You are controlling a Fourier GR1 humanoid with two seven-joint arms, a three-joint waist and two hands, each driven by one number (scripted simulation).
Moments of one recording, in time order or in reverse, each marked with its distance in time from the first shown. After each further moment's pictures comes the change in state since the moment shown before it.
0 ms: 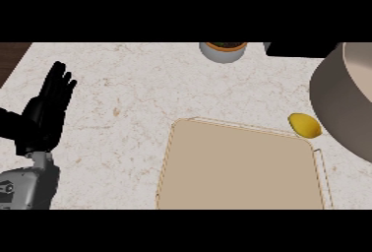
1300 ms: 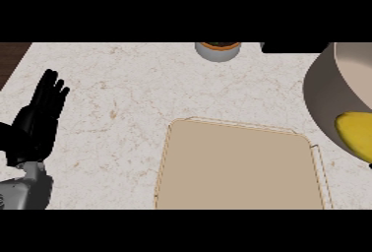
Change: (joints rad) left arm 0.066 0.014 0.003 -0.052 0.020 0.016 0.011; right arm 0.333 0.380 0.125 -1.178 -0.244 0.484 0.511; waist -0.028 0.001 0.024
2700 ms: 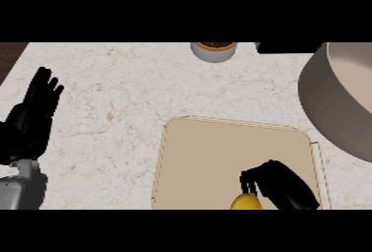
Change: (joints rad) left arm -0.012 0.030 0.010 0.004 0.016 0.015 0.015; right arm 0.243 -0.068 0.769 0.432 0.364 0.026 -0.395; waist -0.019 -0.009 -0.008
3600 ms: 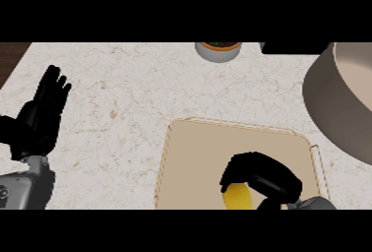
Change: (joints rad) left arm -0.022 -0.004 -0.038 0.035 0.001 0.022 -0.027; right arm -0.168 -0.042 0.059 0.227 -0.176 -0.159 -0.498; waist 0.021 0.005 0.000
